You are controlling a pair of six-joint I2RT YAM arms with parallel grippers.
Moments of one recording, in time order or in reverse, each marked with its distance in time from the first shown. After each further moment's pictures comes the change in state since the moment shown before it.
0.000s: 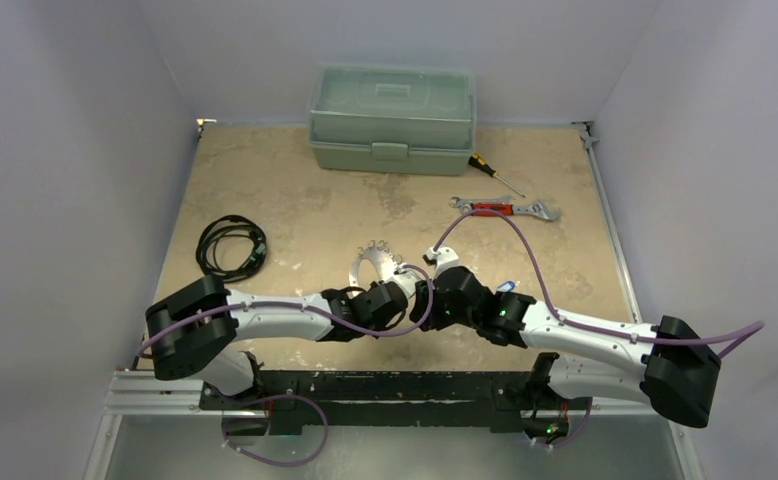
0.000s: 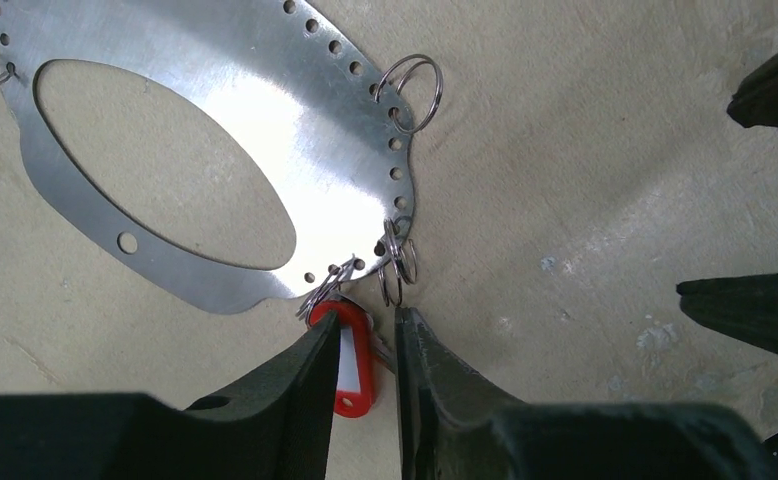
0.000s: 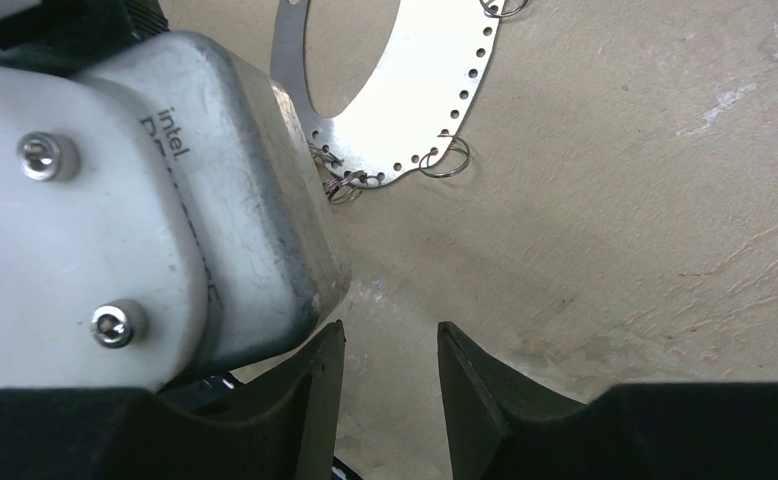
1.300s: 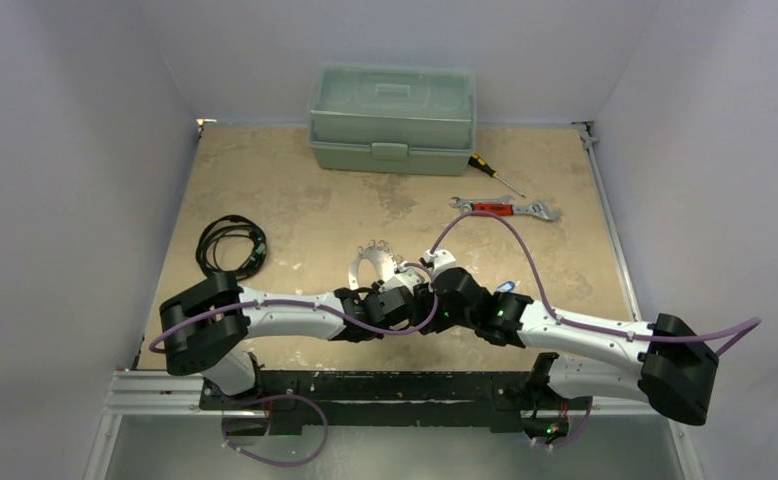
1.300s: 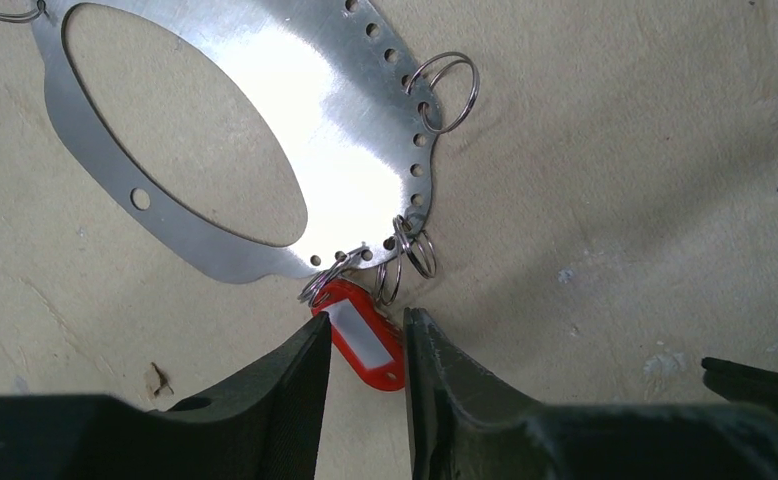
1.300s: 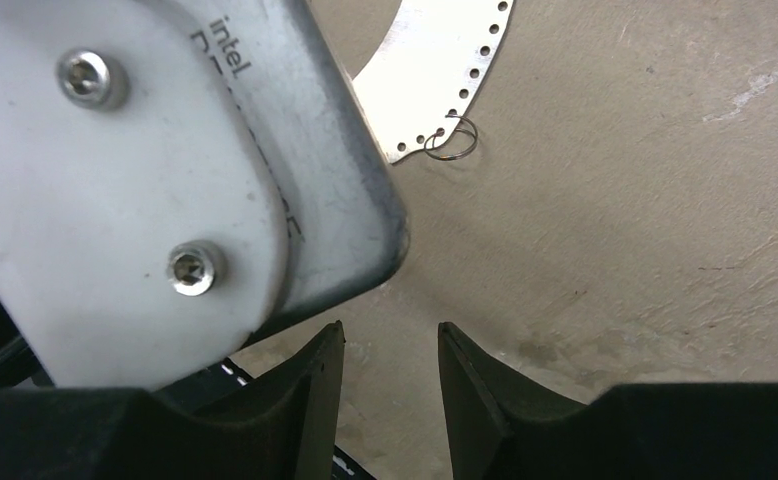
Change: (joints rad) left arm -0.043 0.065 0.089 -0.132 -0.093 -0.130; right arm 0.002 0.021 0.000 -0.005 -0.027 -0.008
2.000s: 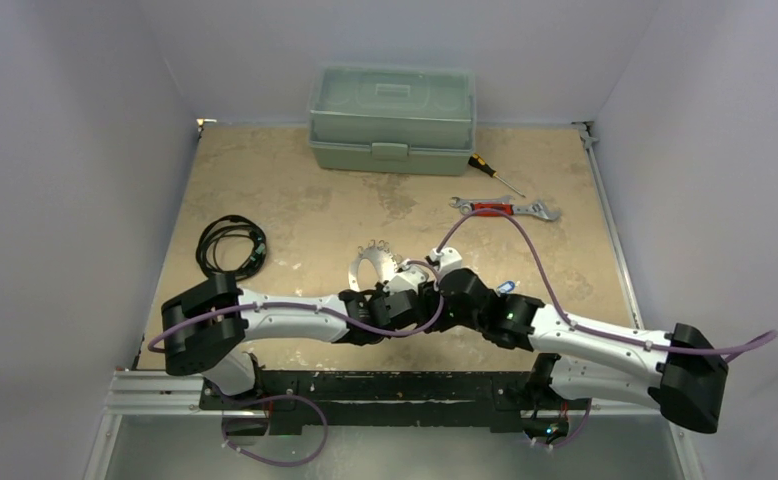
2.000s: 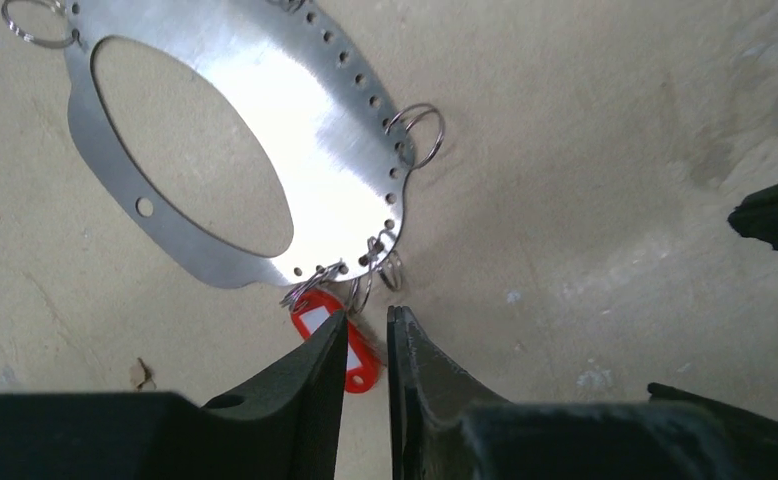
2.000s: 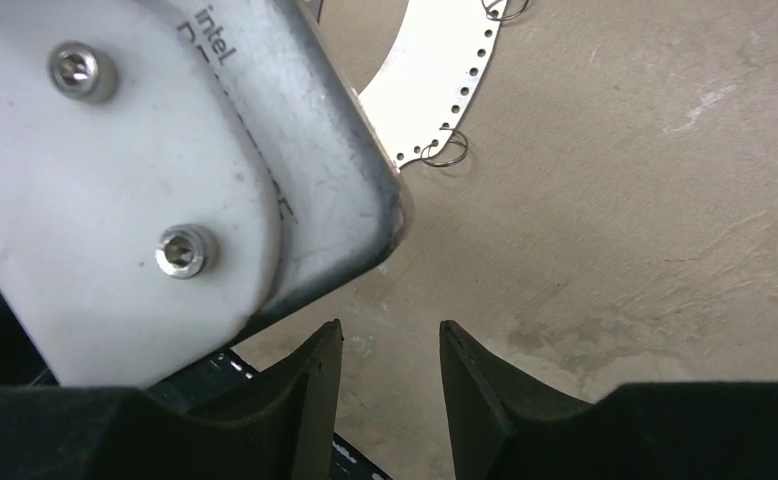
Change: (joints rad) left arm -0.045 0.002 0.050 -0.048 -0.065 -0.100; right arm 0.007 -0.064 0.005 -0.033 0.034 0.001
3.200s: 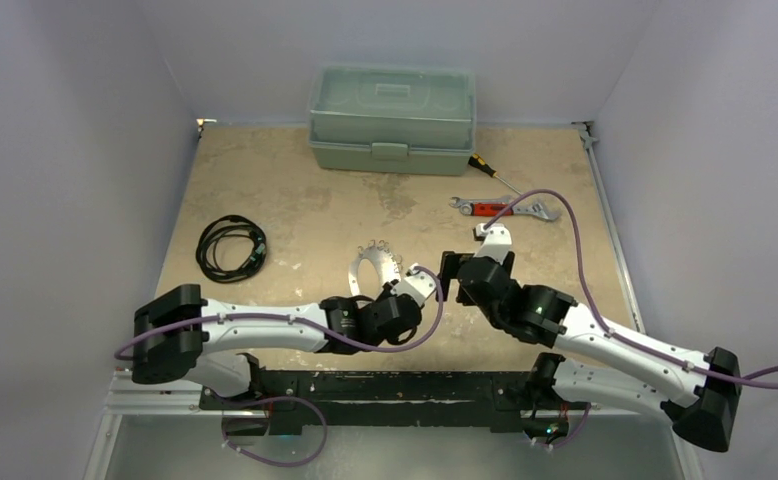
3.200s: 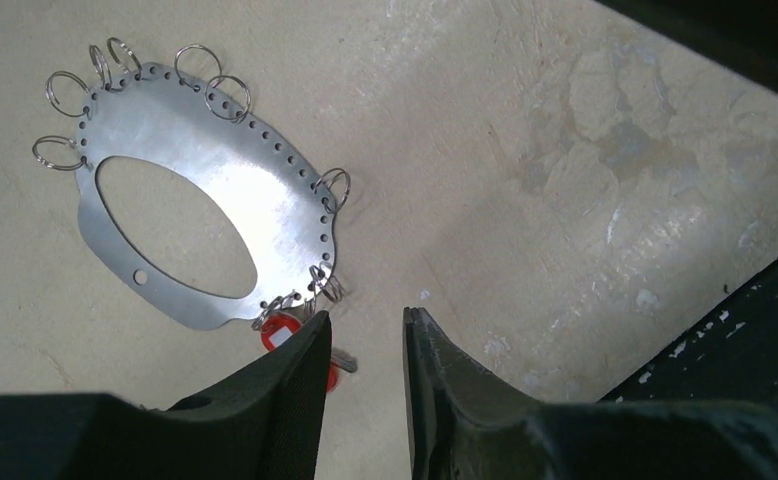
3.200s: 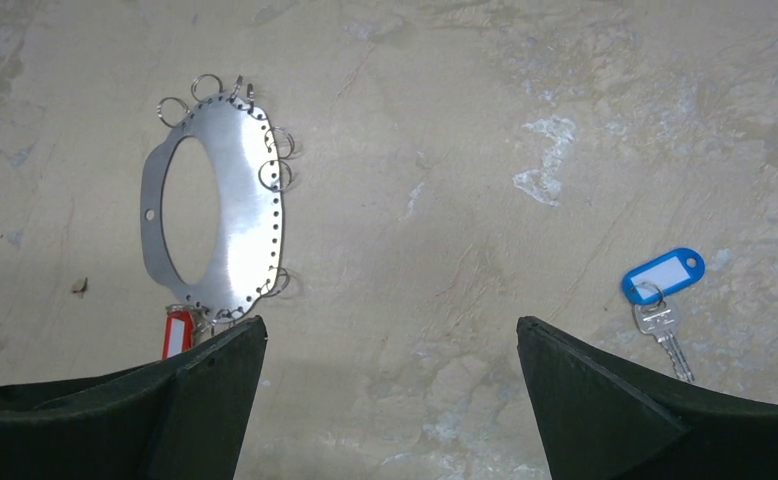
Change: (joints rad) left arm -0.069 -0.136 -0.013 0.124 -0.008 0.129; right arm -0.029 -0.167 0.151 -0.339 0.469 0.137
